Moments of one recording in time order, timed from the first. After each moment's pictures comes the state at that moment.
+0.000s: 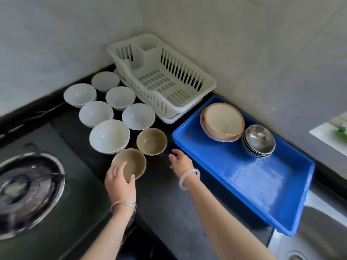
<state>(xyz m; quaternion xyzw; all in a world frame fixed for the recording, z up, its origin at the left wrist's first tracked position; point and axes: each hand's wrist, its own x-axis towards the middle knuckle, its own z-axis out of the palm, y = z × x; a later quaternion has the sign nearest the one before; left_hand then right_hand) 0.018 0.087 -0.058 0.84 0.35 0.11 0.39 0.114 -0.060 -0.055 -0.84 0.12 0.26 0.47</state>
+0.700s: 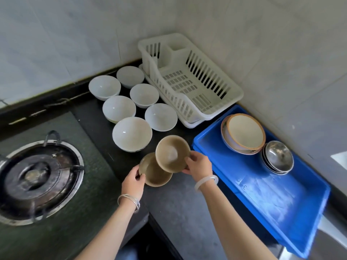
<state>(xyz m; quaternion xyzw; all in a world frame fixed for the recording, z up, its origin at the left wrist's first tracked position) 0.022 0.134 -0.084 0.72 0.39 -0.05 0.58 0.121 -0.029 -0.033 -0.81 0.13 0.22 0.52</state>
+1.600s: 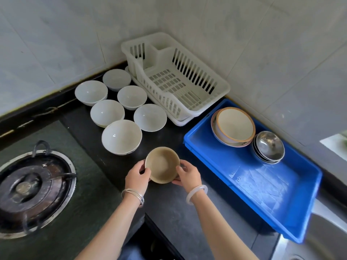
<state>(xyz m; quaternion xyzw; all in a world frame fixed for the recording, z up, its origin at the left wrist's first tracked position) 0.044 0.110 -0.060 0.69 0.36 -0.04 0.63 0.089 -0.037 -0.051 -0.77 0.19 0.27 0.55</state>
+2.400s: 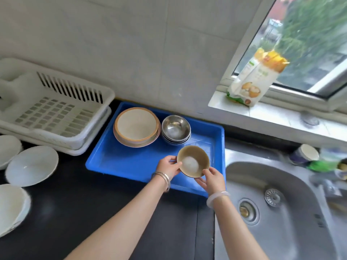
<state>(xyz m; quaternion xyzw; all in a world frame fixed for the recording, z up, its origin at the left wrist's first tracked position) 0.127 -0.193 -0.023 0.62 0.13 -0.34 0.69 0.053 -0.312 -0.031 -0.52 0.50 -0.06 0.69</state>
